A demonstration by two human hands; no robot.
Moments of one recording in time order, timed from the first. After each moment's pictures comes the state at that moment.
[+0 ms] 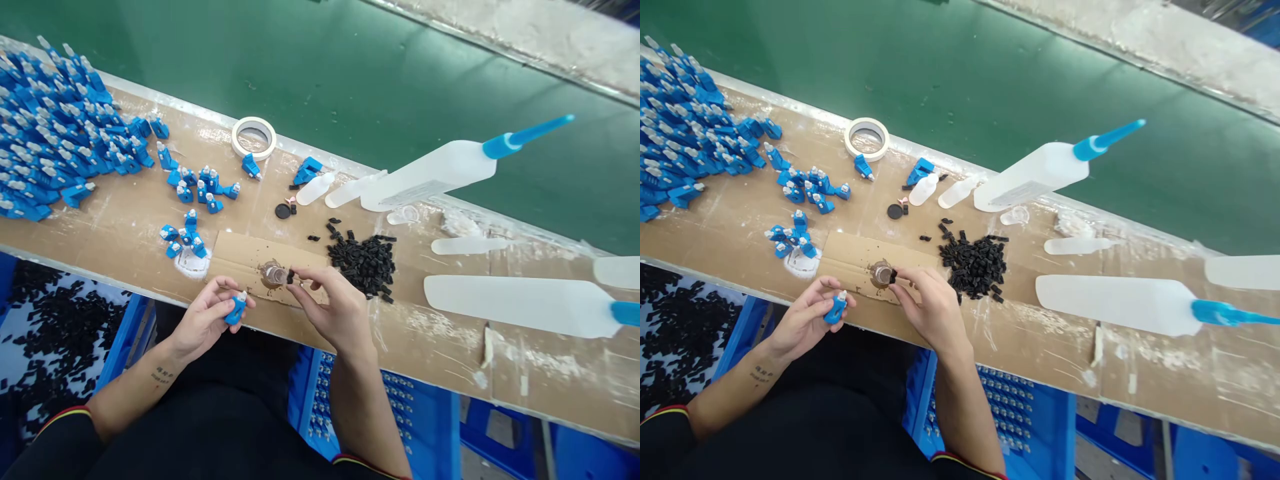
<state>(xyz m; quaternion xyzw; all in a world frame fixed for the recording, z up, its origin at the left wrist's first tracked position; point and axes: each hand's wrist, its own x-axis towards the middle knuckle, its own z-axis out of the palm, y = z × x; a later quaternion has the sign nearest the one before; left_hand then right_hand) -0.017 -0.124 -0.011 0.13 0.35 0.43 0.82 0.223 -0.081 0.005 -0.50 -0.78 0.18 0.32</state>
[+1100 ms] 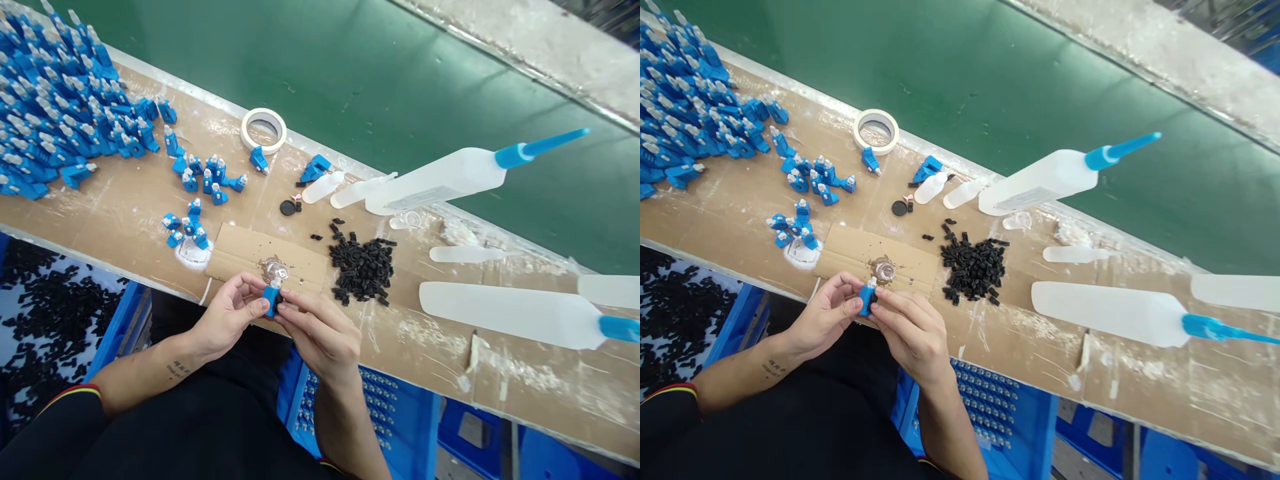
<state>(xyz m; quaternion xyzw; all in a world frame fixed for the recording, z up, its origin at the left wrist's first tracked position) 0.024 -0.119 0.007 0.13 0.35 0.47 0.80 0.203 -0.116 0.018 -0.41 -0.80 0.20 0.39</state>
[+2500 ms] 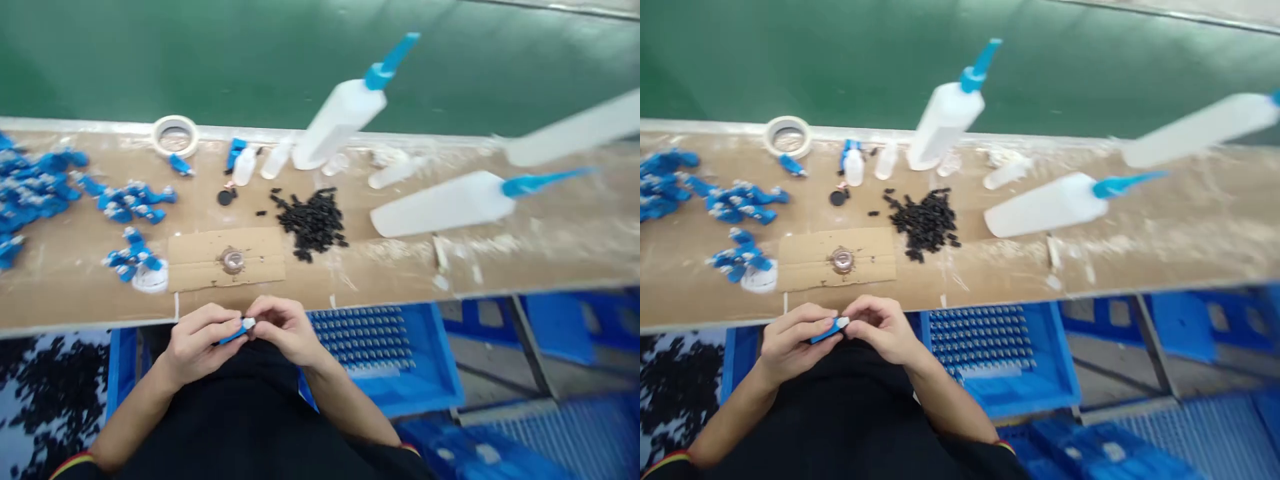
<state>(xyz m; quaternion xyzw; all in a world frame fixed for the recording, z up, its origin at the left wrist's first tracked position) -0.007 -0.127 -0.008 0.74 0.29 0.42 0.44 0.193 -0.155 -0.003 -0.43 -0.36 0.67 0.48</state>
